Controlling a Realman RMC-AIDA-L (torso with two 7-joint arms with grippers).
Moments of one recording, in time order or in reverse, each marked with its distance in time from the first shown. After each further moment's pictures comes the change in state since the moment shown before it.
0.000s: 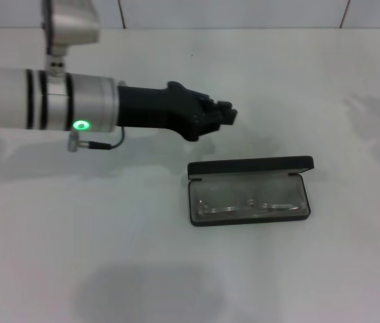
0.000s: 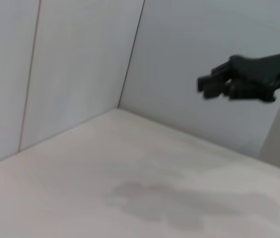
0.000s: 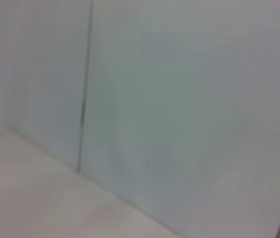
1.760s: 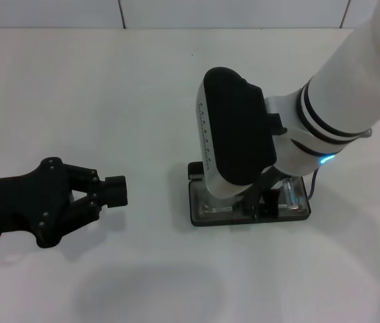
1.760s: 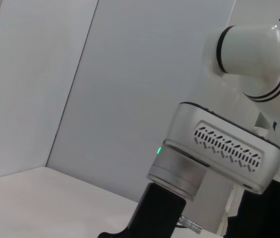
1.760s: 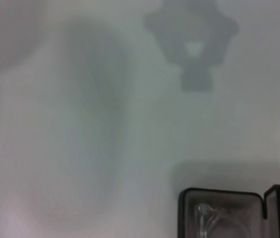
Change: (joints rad) left arm 0.456 0.102 -0.005 0.187 -0.252 0.569 0.113; right arm 0.687 0.009 -0.895 0.088 -0.635 -0.347 0.517
